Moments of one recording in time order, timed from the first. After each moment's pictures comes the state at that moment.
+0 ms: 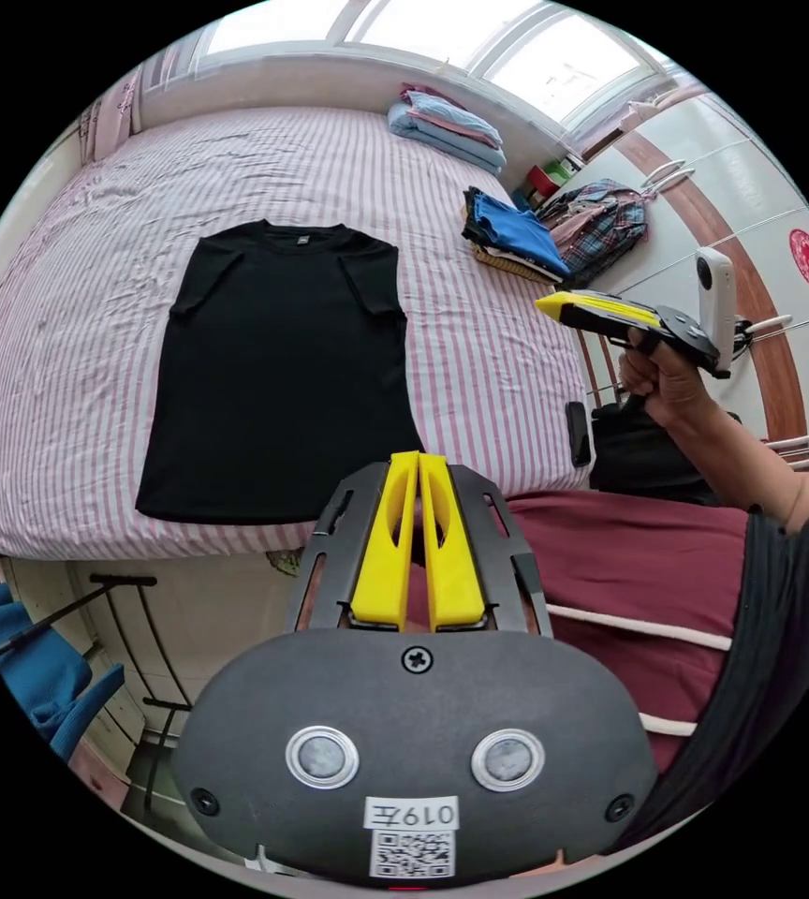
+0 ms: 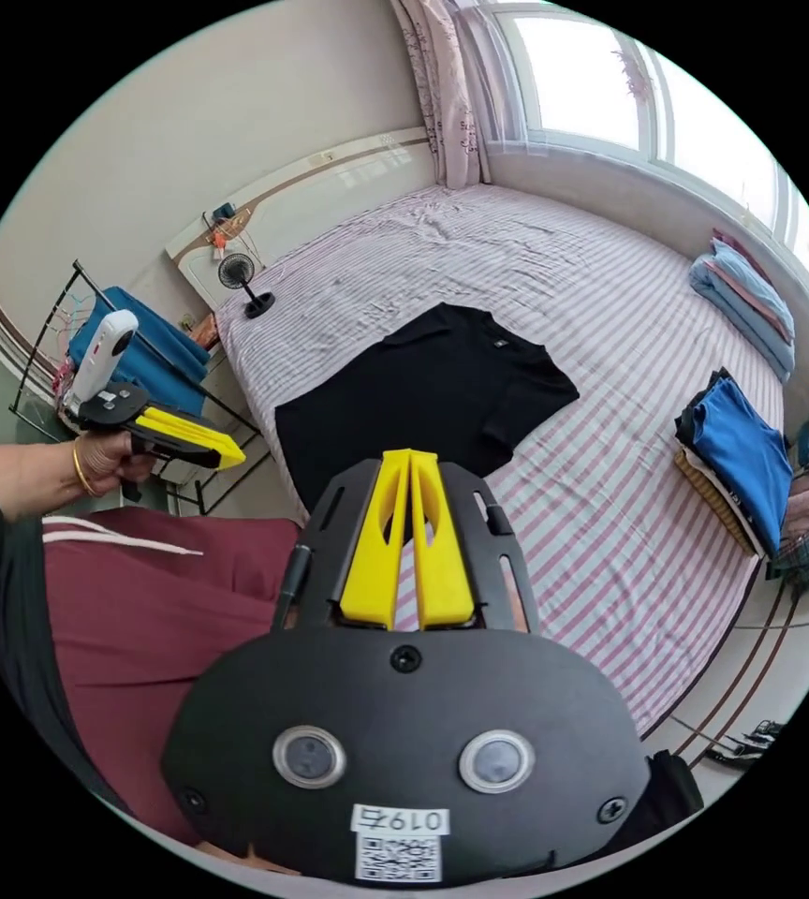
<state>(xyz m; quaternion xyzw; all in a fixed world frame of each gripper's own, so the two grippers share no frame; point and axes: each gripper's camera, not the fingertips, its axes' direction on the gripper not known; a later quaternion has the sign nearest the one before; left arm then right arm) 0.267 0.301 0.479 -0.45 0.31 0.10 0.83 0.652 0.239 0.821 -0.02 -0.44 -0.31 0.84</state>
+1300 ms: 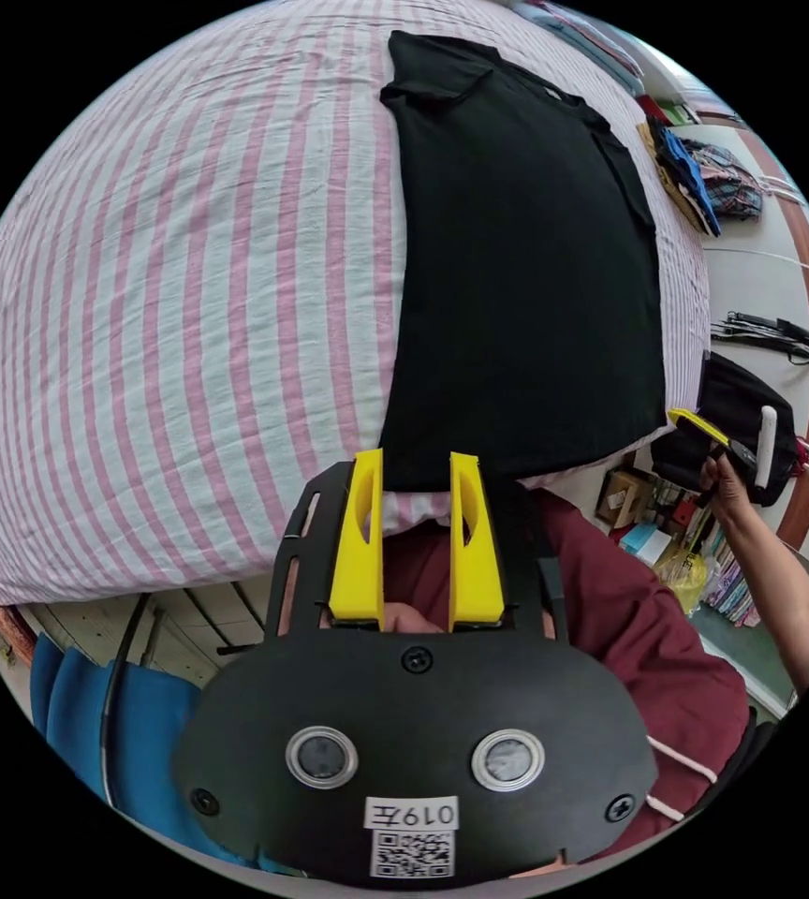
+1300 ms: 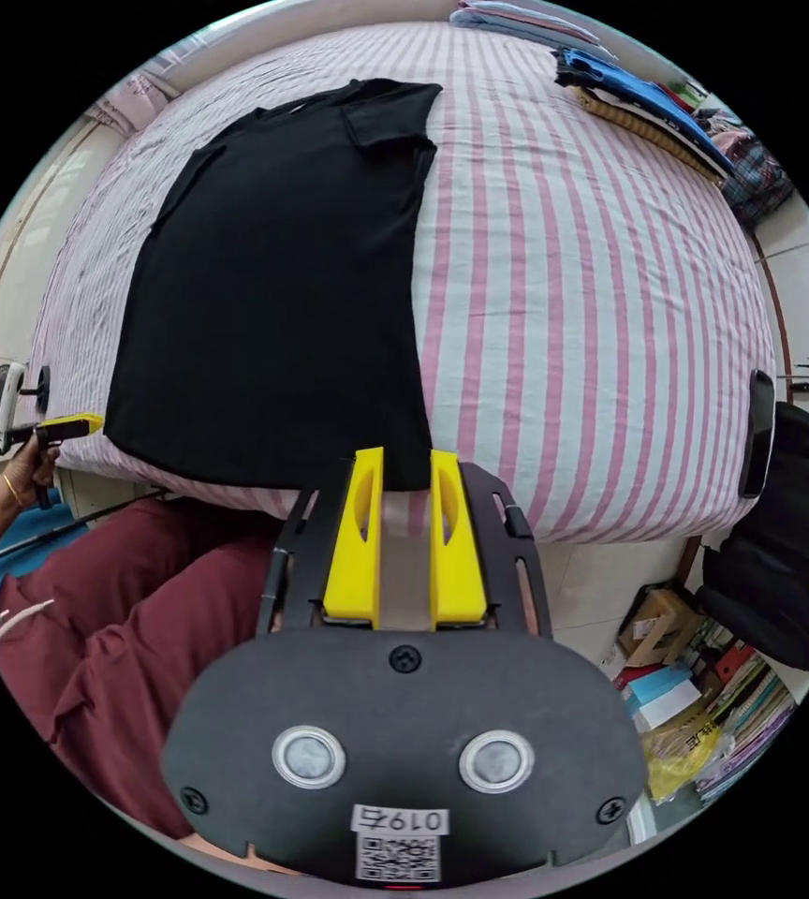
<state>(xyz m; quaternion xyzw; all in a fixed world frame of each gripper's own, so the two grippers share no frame) 0.048 0.533 0.801 -0.62 0.28 0.14 0.72 0.481 0.380 0.753 -0.28 -0.23 -0.03 0.93</state>
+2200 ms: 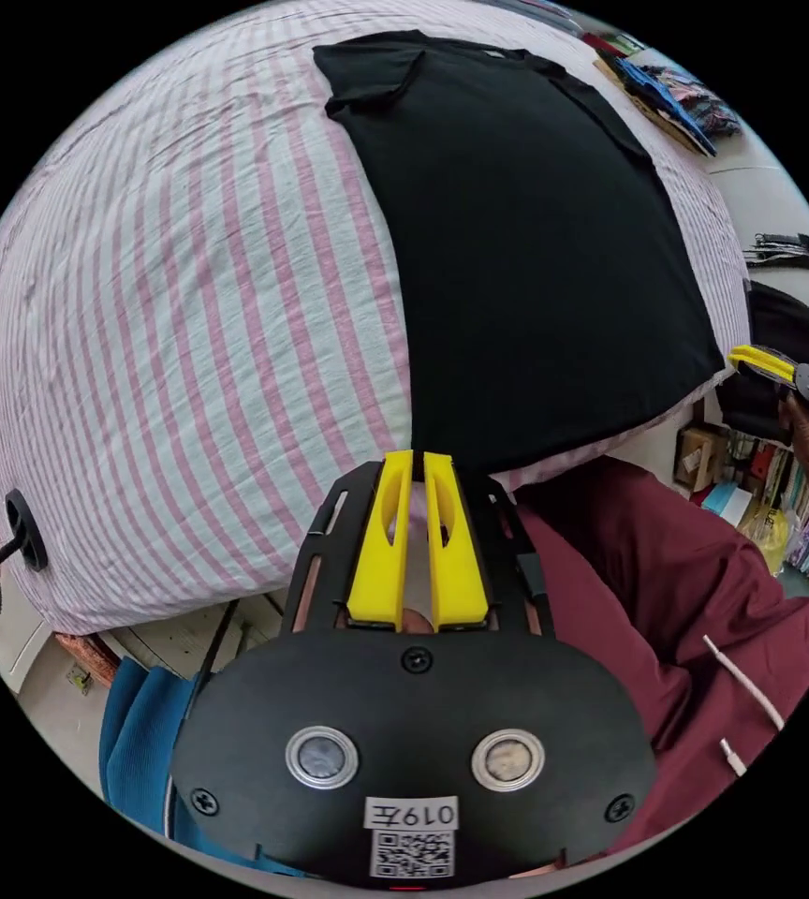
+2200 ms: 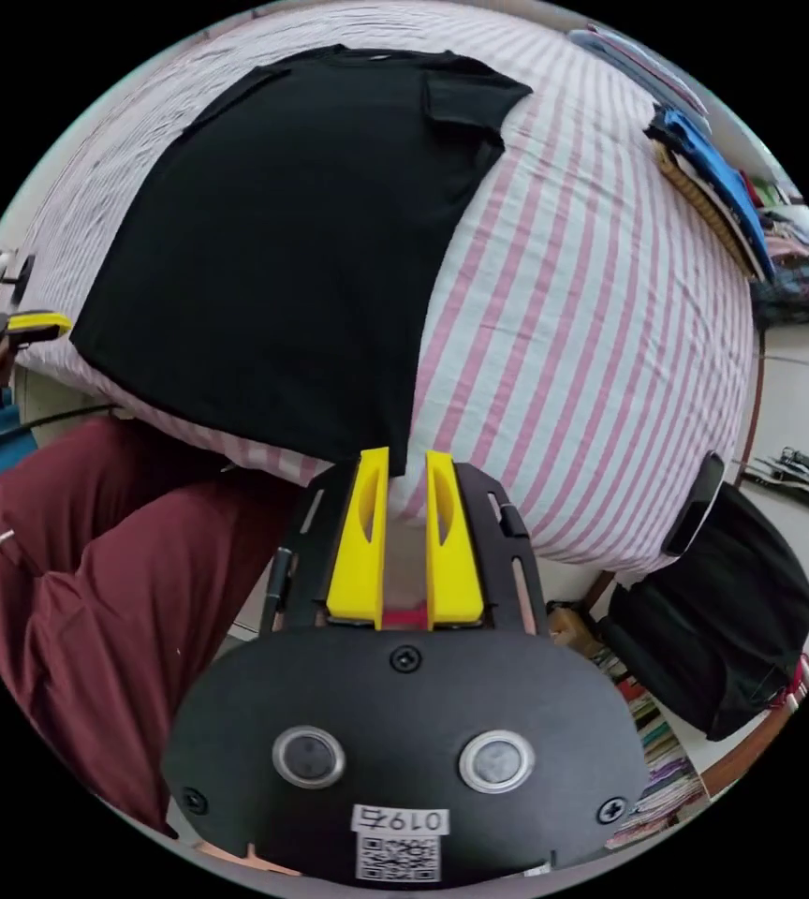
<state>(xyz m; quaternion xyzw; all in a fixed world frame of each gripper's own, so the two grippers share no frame) 0.102 0.561 0.729 -0.58 0.23 0.28 0.73 0.401 0.270 0.544 -0.28 -0.15 -0.22 0.92</state>
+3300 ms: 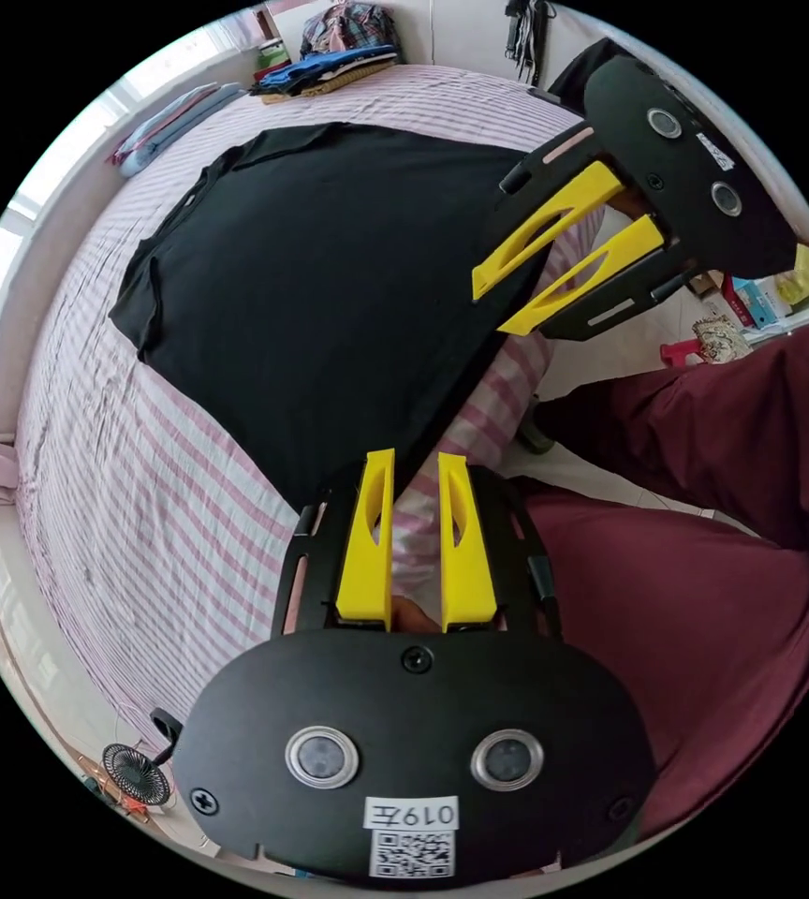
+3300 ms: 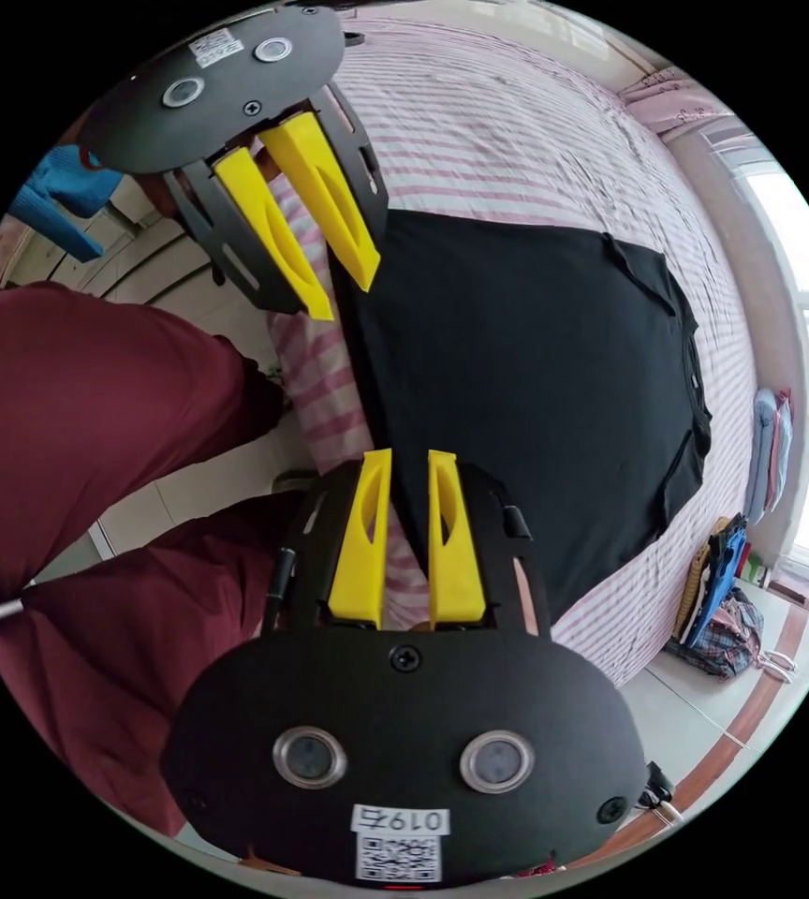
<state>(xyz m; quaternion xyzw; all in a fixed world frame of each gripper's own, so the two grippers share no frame) 0.182 0.603 0.502 -0.35 0.33 0.56 0.68 0.125 0.232 0.212 -0.09 -0.17 -0.56 0.81</state>
